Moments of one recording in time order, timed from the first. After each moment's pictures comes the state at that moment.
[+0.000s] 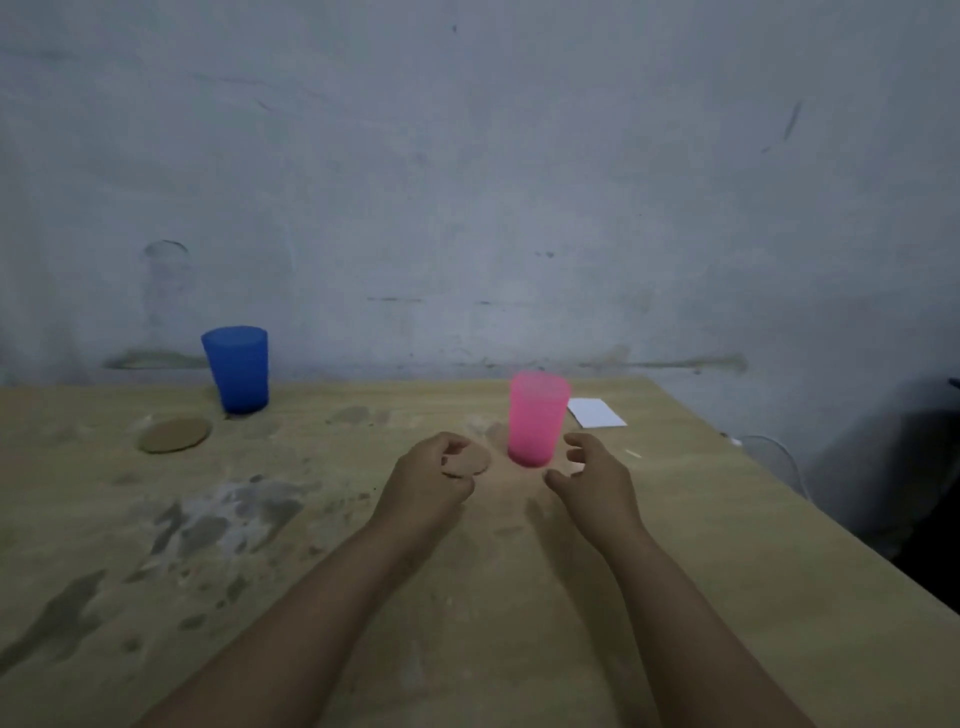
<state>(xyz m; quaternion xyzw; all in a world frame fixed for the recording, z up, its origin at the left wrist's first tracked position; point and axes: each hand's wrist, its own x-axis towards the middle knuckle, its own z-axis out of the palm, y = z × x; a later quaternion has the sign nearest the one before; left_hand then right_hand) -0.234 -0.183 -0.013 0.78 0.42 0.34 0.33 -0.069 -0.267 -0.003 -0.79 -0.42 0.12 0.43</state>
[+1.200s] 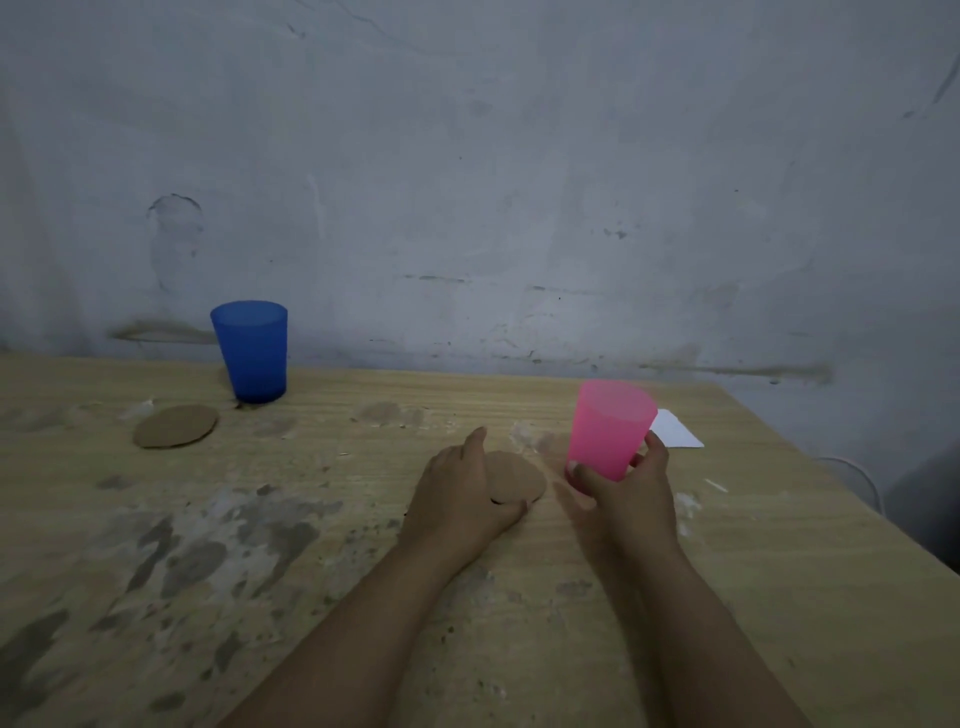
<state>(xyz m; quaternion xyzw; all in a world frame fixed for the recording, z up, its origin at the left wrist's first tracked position) -0.213 -0.112 -0.057 0.81 0.46 0.28 0.24 -0.052 -0.183 -0.043 -0.74 -0.34 0.13 0.56</state>
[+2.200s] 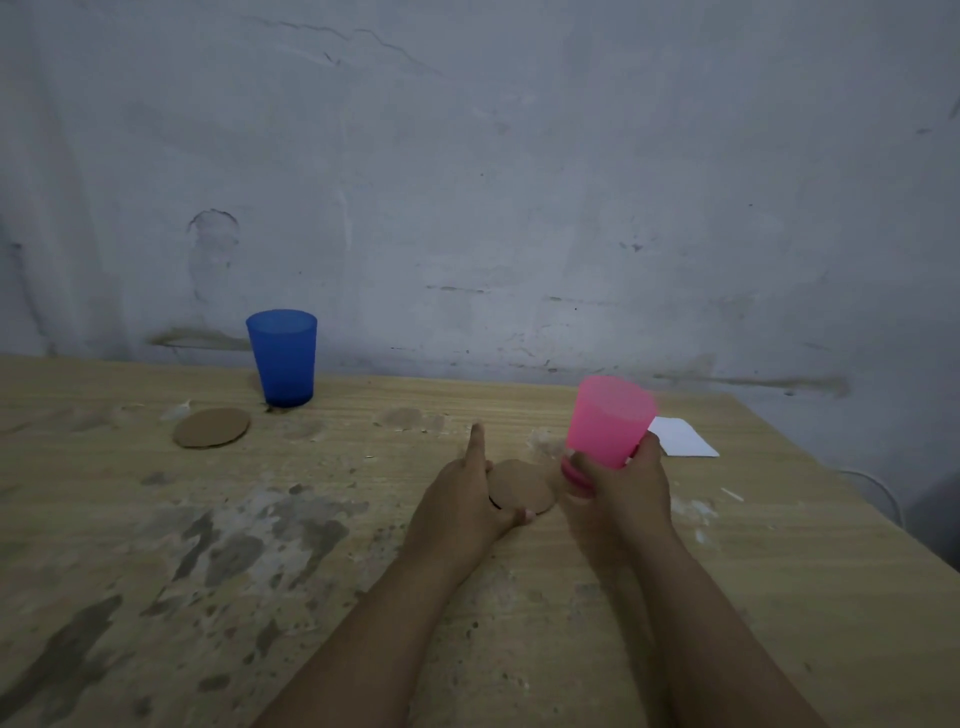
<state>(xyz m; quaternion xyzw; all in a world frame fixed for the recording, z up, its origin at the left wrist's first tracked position) -0.230 -0.113 -0.059 0.79 0.45 0.29 0.28 -0.071 -0.173 -0.025 -0.73 -0.36 0.14 0.56</state>
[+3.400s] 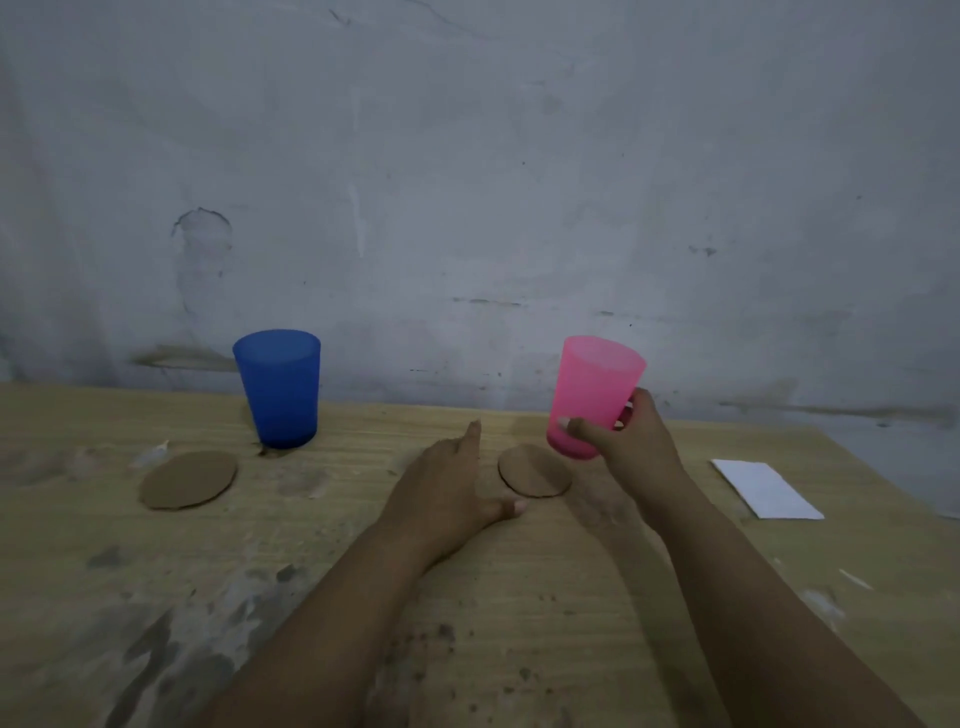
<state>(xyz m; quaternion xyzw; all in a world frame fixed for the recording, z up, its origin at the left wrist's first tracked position) -0.248 -0.006 -0.045 0.84 0.46 0.20 0.21 -0.062 -0.057 -0.001 -0.66 -0.46 0.21 0.56</state>
